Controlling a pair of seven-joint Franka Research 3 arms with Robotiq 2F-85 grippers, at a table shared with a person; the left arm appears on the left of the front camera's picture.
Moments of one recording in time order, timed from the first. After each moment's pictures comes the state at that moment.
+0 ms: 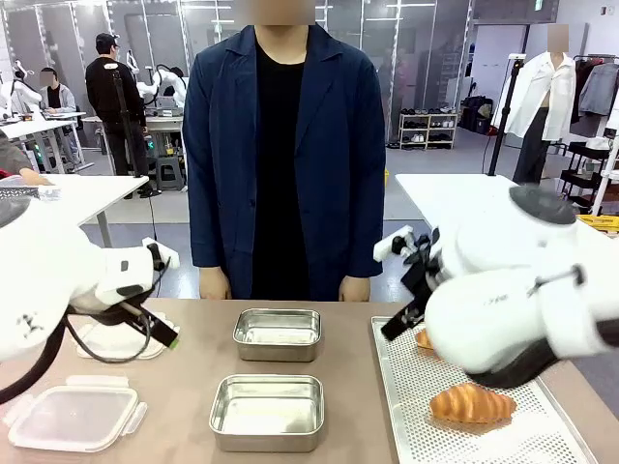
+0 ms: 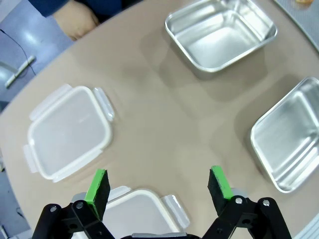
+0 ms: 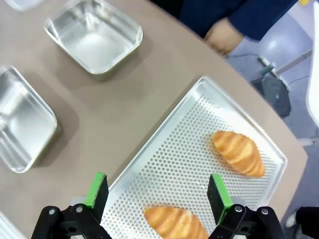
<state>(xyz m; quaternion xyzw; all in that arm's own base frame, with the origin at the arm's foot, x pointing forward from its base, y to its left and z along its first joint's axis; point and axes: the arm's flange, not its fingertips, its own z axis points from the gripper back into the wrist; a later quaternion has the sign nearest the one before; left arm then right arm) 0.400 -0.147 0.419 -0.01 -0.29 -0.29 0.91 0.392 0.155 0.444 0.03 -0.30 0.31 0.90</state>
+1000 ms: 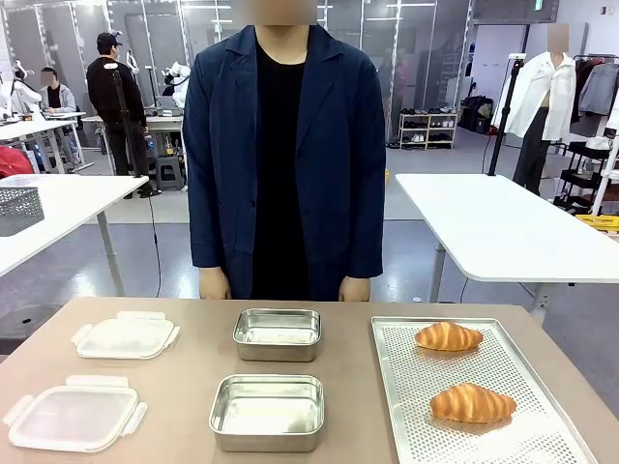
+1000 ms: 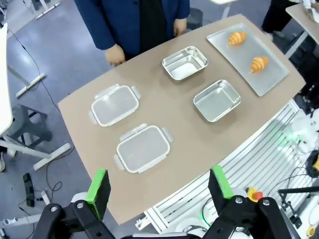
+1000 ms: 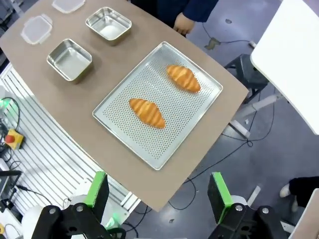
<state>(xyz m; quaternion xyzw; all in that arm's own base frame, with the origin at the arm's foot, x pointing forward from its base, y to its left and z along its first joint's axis) 0.186 0.034 0.778 -0.09 -0.34 -0.28 0.89 0.220 -0.085 0.724 0.07 -0.28 0.31 0.91</state>
